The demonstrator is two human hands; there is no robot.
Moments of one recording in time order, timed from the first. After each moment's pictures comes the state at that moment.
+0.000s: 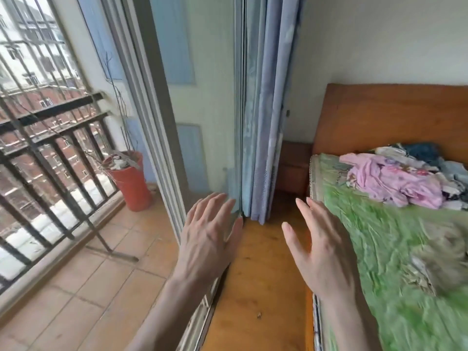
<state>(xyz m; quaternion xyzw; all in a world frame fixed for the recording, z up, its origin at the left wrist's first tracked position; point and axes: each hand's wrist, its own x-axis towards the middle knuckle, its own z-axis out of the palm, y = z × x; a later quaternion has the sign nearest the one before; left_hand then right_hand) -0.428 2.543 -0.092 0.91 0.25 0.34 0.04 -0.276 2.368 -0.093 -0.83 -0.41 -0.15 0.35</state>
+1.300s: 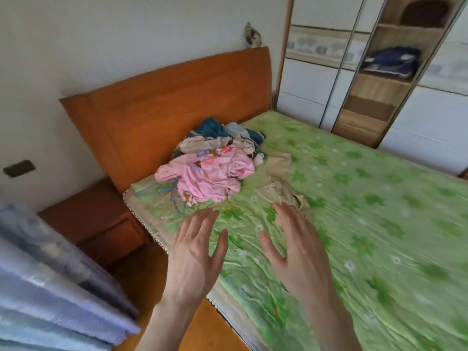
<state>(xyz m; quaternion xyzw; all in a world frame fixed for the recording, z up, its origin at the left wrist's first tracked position) 0.234 2.643 -0.140 0.91 -0.23 0.22 0.28 0.174 2.432 -0.126 -0.96 0.06 -0.18 0.21</state>
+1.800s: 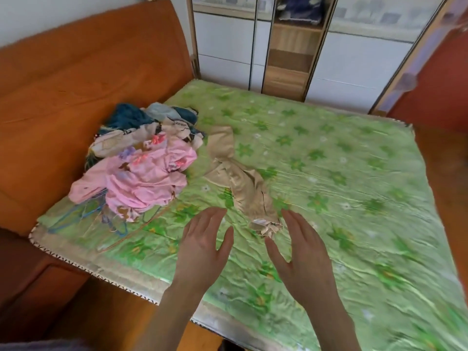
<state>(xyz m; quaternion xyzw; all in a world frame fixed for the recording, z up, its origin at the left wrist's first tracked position) 0.370 2.531 -0.230 0.85 -0.41 0.08 0.32 0.211 2.374 -0.198 -0.92 0.29 -0.17 0.21</state>
